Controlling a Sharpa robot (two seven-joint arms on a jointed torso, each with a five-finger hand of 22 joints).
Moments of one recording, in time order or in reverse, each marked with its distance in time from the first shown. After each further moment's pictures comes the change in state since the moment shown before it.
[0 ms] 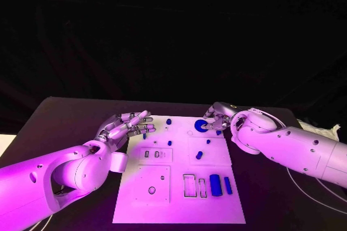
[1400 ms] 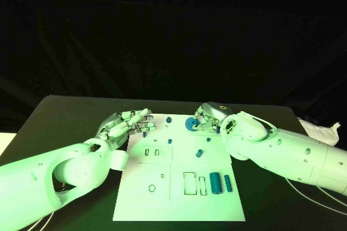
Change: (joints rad) left arm 0.000 0.006 0.000 -0.005 0.000 0.002 -0.002; left_hand 0.000 0.000 0.000 0.000 0.000 0.000 0.000 -0.004 0.000 -0.004 0.004 0.000 0.000 0.000 0.000 0.000 0.001 0.000 0.000 0.000 0.000 -0.001; right arm -0.029 0.025 -0.001 0.107 -0.163 -0.081 -0.054; right_hand 0.085 0.063 0.071 -0.049 -0.070 0.103 -0.017 0.050 0.012 0.014 -0.032 0.090 0.000 0.000 -0.018 0.008 0.000 -0.016 0.030 -0.031 0.052 0.086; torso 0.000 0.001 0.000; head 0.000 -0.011
